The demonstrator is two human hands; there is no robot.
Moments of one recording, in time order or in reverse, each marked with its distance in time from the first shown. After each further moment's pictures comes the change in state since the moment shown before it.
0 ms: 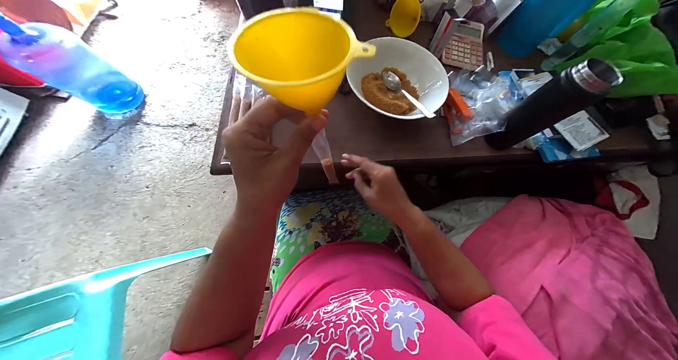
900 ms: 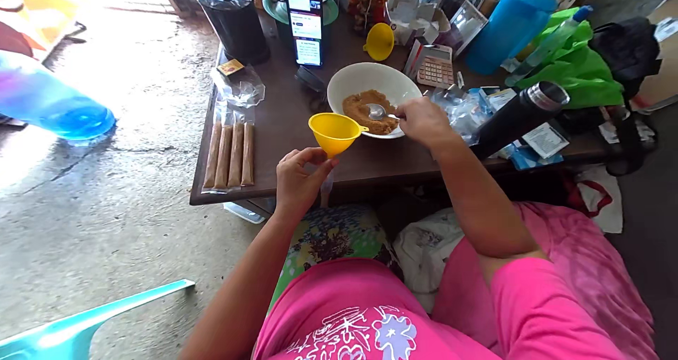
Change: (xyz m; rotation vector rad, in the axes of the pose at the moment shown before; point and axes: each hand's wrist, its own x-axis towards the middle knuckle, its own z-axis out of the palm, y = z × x) left_hand -0.027 -0.065 0.046 0.190 -0.160 -0.241; right_hand 0.120 0.021 -0.145 -0.774 -0.297 0.597
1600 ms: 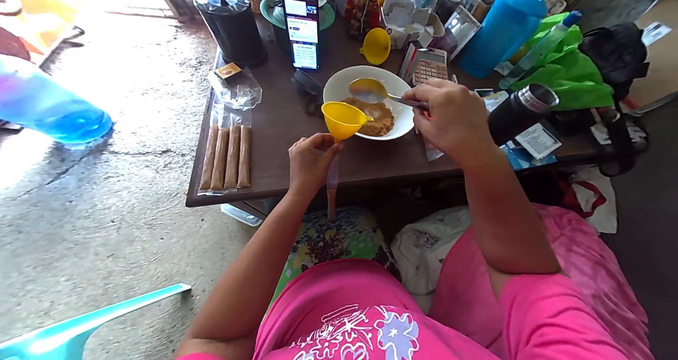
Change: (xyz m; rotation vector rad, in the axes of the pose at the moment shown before) left_hand 0.033 -0.012 0.031 0.022 -0.008 -0.006; right_hand -0.068 0.001 -0.038 -0.006 0.474 -0.264
